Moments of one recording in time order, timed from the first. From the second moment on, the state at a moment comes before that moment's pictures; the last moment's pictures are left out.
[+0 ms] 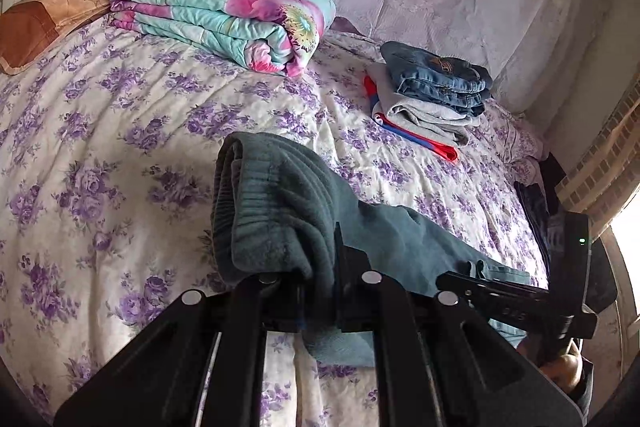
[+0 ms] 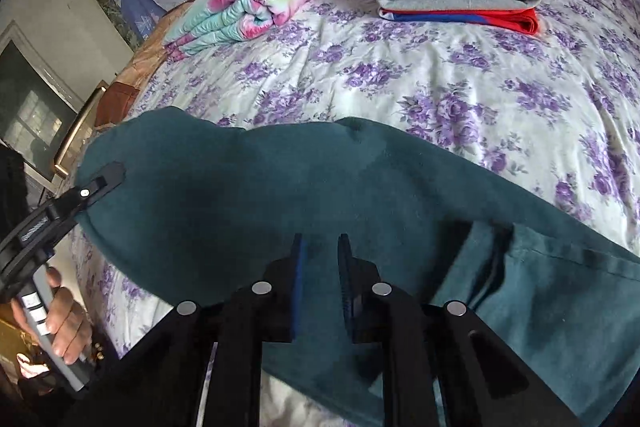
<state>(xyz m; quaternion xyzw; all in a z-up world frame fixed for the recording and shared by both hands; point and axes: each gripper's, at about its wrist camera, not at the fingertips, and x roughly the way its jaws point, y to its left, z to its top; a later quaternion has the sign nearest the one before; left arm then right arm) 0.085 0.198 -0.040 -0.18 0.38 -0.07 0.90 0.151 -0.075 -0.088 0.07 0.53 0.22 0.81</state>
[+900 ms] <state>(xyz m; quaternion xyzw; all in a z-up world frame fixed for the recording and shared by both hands) 0.076 -0.135 -0.026 0.13 0.41 -0.30 0.85 -0.073 -0.365 -0.050 0.33 0.35 0.05 0.88</state>
